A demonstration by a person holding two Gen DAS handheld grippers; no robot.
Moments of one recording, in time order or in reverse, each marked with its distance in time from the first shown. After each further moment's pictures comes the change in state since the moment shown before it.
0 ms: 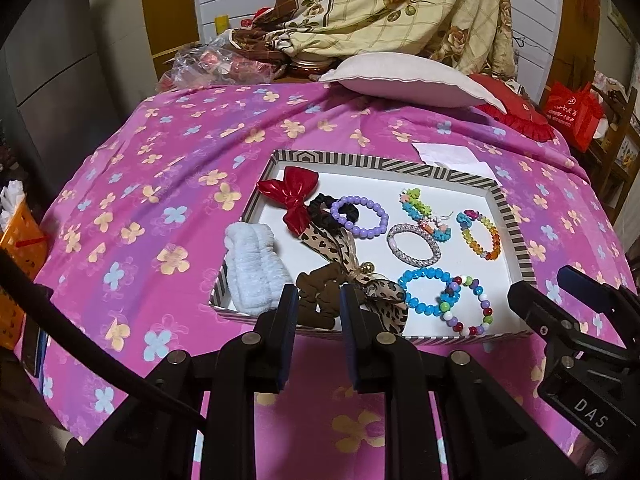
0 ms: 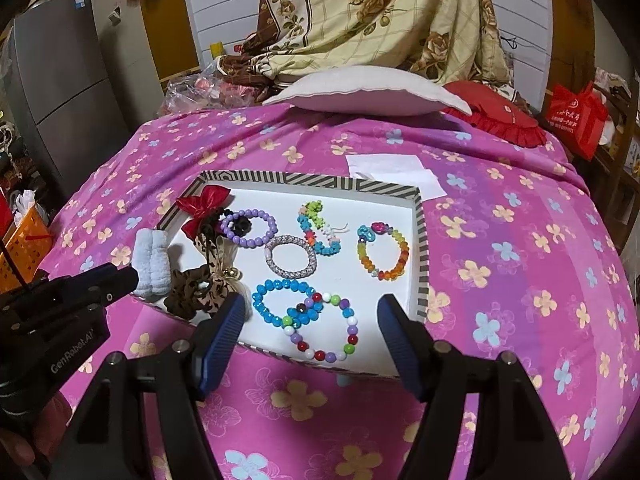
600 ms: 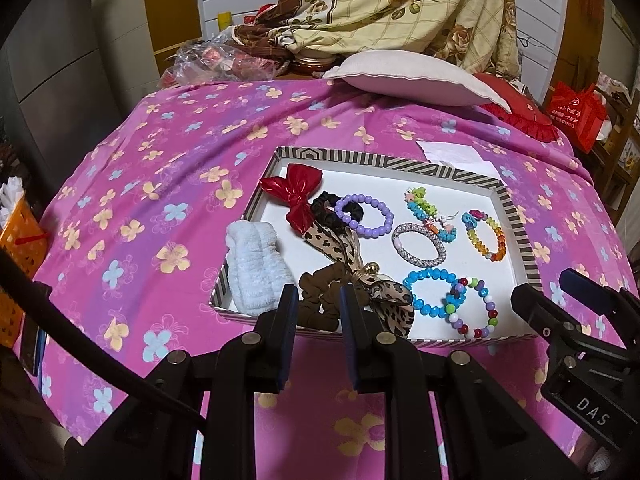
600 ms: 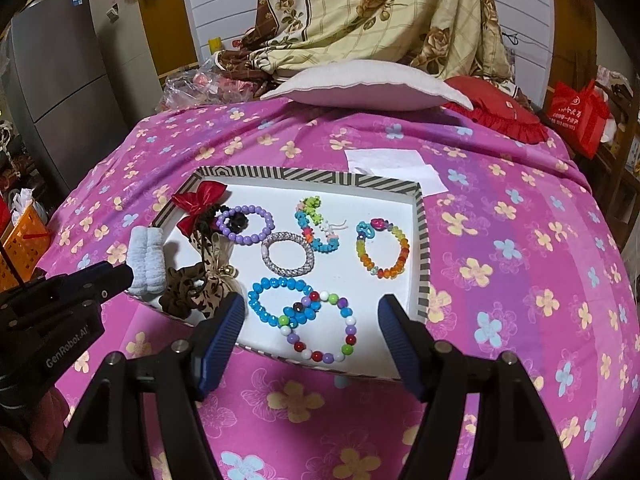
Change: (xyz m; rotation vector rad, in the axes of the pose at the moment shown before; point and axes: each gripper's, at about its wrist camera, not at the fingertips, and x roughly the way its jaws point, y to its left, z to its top) left arm 0.006 0.002 0.000 0.000 0.008 0.004; right arm 0.009 -0.003 0.000 -0.007 0.016 -0.001
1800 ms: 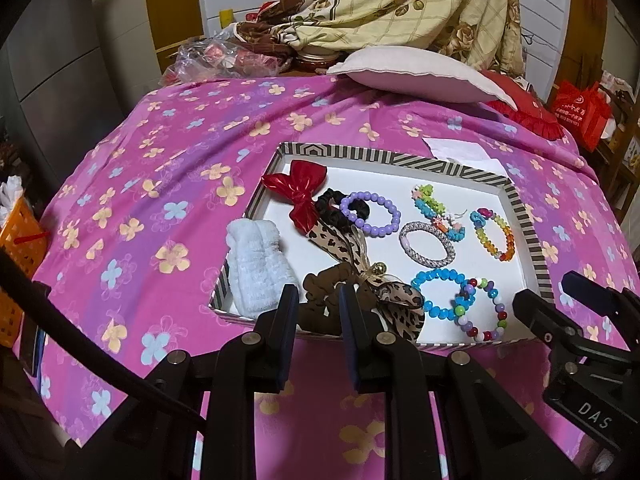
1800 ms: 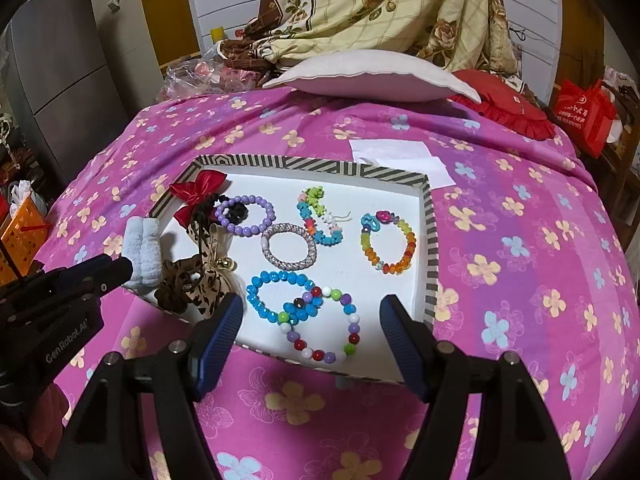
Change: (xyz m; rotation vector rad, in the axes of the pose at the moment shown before) left arm 0.011 0.006 -0.001 -0.005 0.005 0.007; right arm 0.014 -0.001 -0.004 -0.009 0.026 0.006
